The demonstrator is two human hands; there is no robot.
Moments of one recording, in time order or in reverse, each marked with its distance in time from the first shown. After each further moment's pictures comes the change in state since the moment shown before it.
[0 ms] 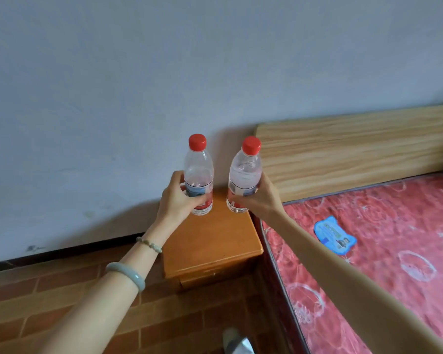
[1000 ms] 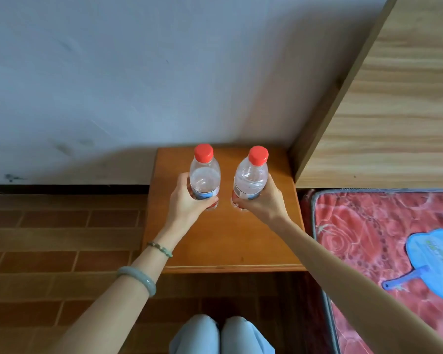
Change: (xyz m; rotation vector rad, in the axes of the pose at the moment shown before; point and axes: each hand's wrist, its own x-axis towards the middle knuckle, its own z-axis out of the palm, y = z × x) left_hand 0.108 -0.313 0.185 -0.012 0.164 -0.245; right_hand 0.153 0.326 0.196 -0.049 -0.284 0.028
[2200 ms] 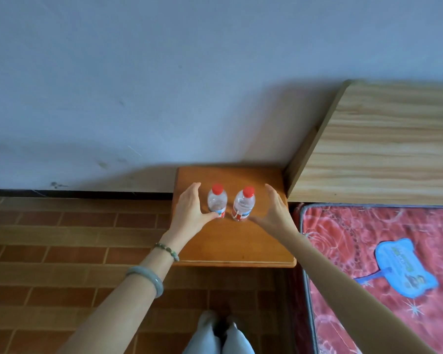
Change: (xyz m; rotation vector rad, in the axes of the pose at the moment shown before) left_hand -0.032 0.092 -0.073 0.445 -0.195 -0.009; right_hand -0.049 -0.104 -0.062 -0.348 -0.158 0.102
